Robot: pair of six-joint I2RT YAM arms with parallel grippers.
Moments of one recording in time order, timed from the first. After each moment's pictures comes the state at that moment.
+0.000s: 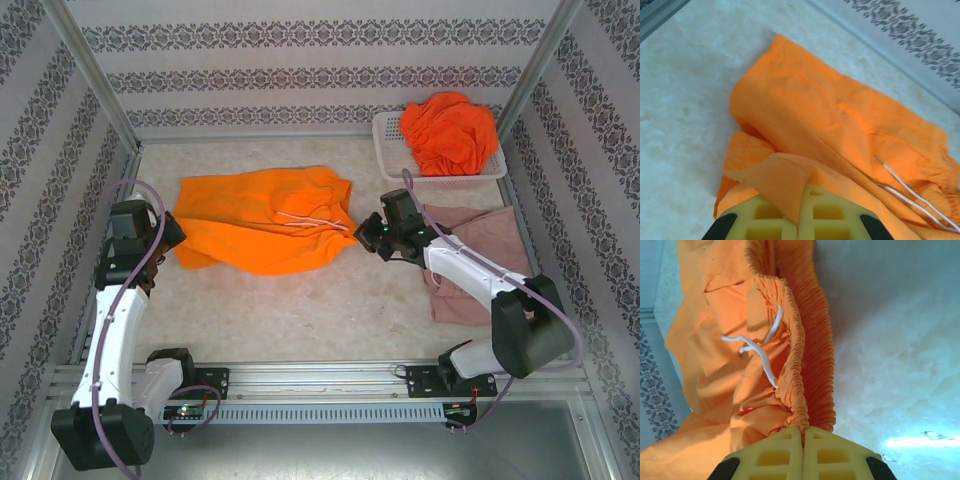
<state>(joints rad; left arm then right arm) 0.16 0.90 0.86 -0.60 0.06 -0.50 0.42 1.41 0.88 -0.31 -0.28 1.14</state>
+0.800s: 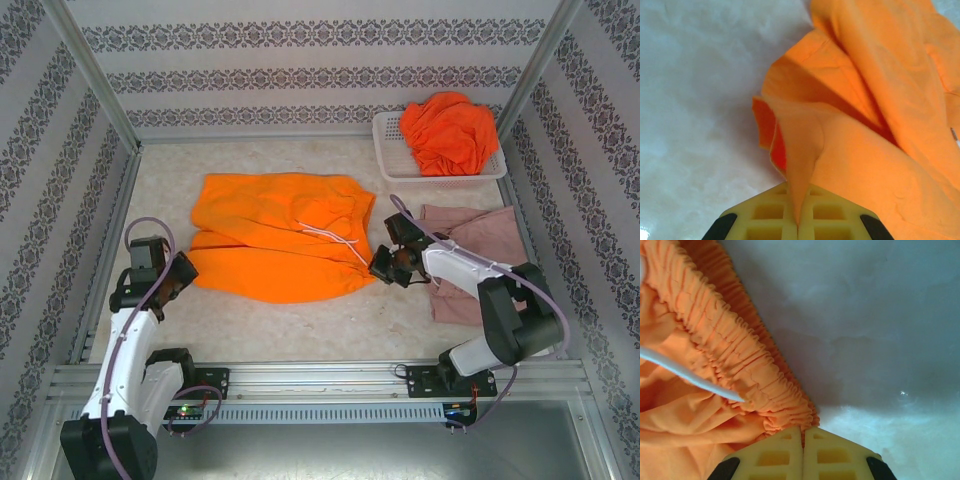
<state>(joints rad) 0.16 0.79 0.56 -0.65 0.13 -0.61 0.37 1.50 0.76 -0.50 -0.27 0.88</state>
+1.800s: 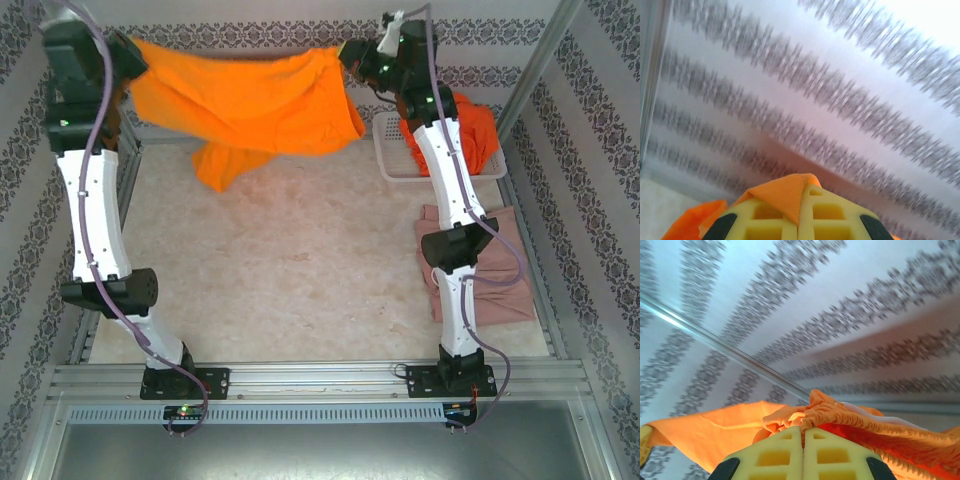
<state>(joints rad) 0.16 1.80 2.55 -0.82 0.03 -0.53 0.26 2.28 2.81 -0.58 -0.52 0.86</state>
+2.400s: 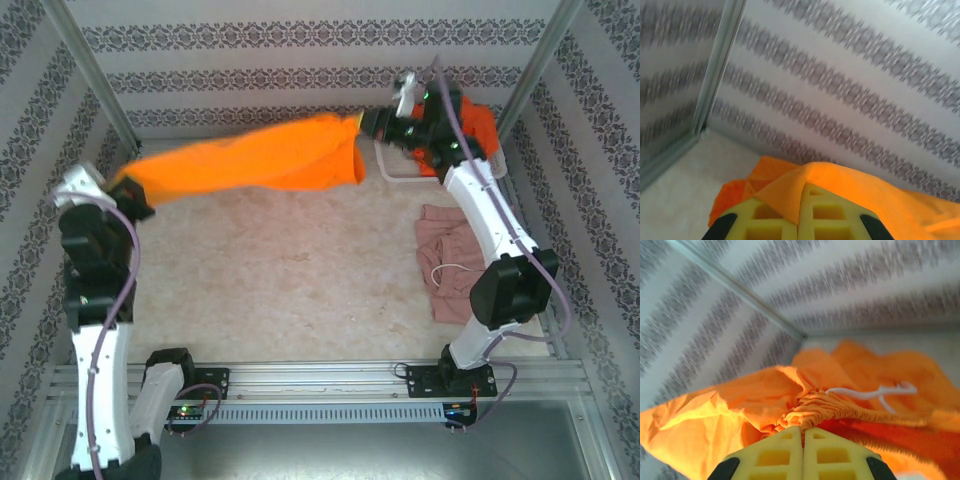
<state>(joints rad) 0.18 0.68 0.97 -0.41 -0.02 -0.51 0.21 1.66 1.60 -0.33 -0.72 0.57</state>
